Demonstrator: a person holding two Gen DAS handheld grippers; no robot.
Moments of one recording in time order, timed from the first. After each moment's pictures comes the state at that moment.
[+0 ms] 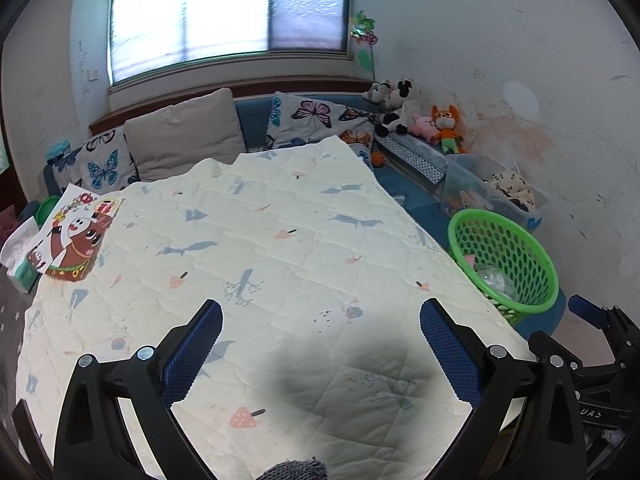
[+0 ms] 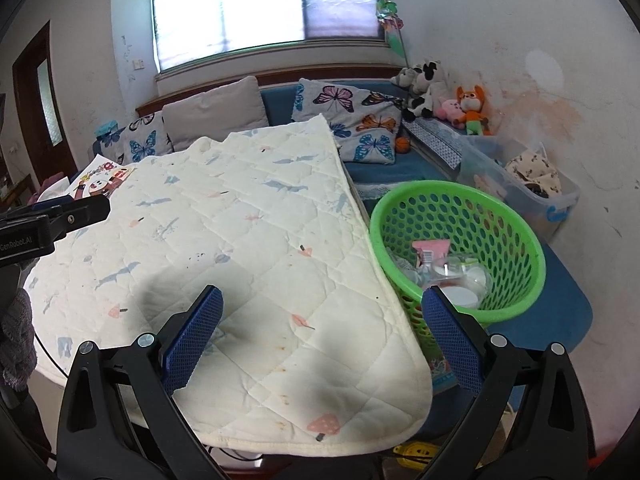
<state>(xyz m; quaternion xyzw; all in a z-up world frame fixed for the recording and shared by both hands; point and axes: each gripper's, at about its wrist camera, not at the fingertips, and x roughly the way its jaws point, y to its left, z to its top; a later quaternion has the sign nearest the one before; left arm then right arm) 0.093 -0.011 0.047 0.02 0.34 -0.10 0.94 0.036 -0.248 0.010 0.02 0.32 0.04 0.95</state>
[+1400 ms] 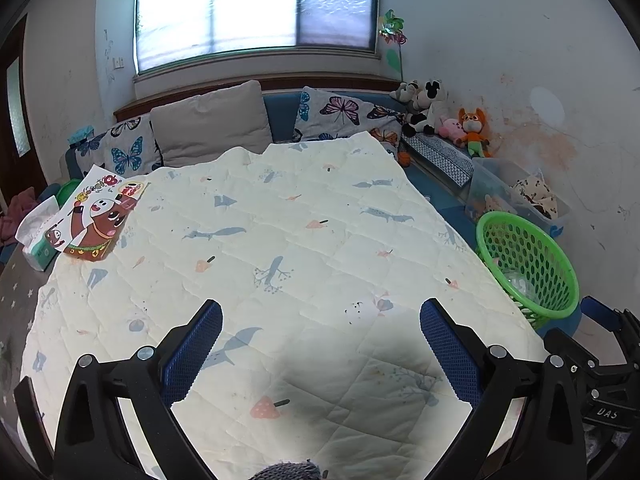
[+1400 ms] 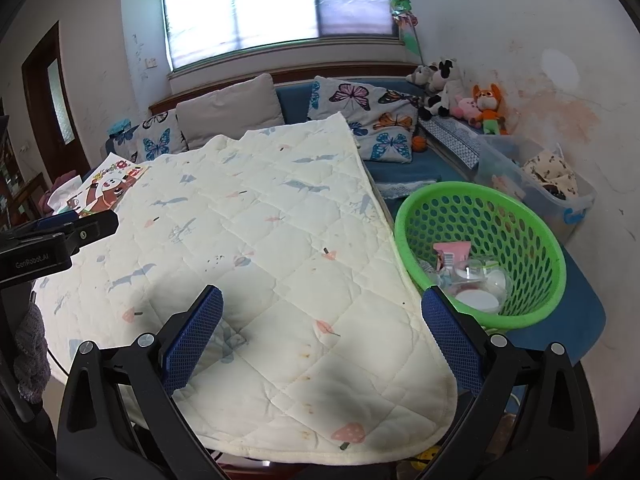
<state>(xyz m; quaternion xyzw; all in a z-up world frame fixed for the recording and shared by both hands) 0.089 0.003 0.038 0.01 0.35 -0.05 0.94 0.045 -0.235 0.011 0.03 0.33 0.07 0.94</state>
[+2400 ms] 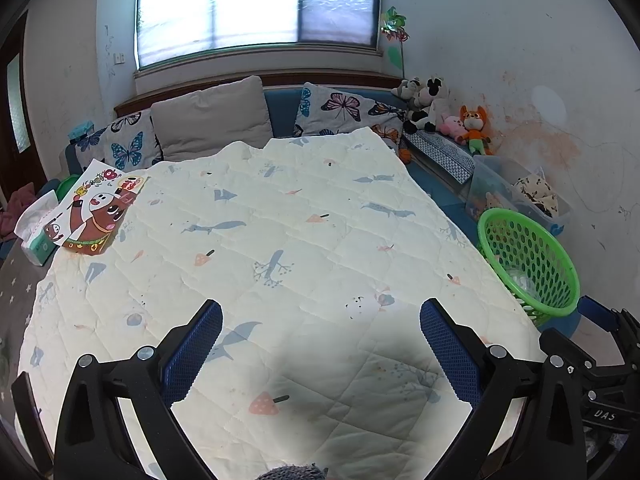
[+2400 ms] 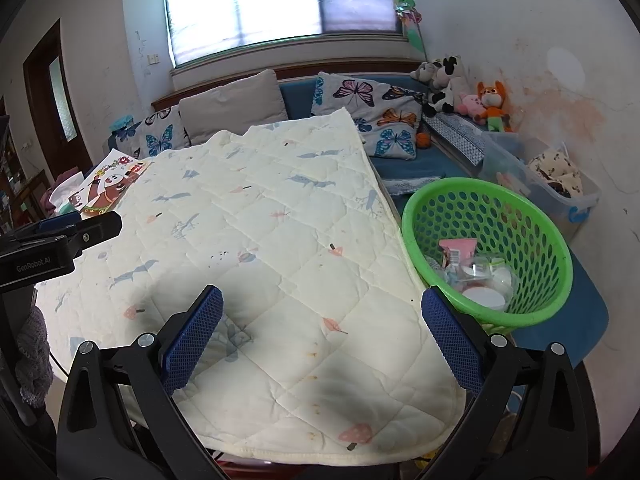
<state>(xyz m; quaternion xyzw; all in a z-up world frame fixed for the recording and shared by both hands) 0.087 0.002 0.030 0.00 0.35 -0.05 0.94 0.045 -0.232 0.006 0.02 0.33 0.07 0.94</state>
